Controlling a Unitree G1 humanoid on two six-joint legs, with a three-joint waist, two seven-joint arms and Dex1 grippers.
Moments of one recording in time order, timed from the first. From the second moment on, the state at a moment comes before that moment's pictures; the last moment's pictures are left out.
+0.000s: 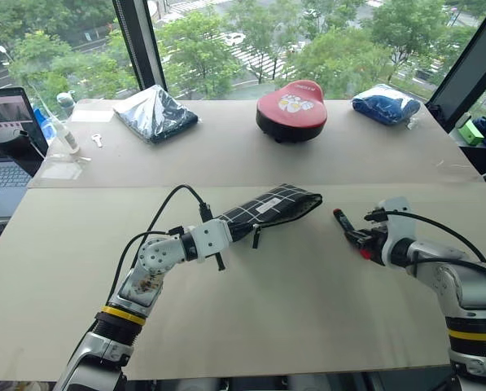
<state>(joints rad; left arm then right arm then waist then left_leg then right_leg) -0.36 0.42 -0.24 0.08 0.02 -0.25 -0.79 -0.27 -0.64 -0.17 -0.17 0.40 0.98 0.46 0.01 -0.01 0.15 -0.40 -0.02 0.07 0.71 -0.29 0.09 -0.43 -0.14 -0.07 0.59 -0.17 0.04</state>
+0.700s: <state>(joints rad) -0.38 0.42 -0.24 0.11 0.02 -0.26 -0.80 -0.28 -1.07 -0.01 -0.32 0.10 0.38 0.83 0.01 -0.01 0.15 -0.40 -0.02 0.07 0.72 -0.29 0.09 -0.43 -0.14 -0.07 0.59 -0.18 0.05</state>
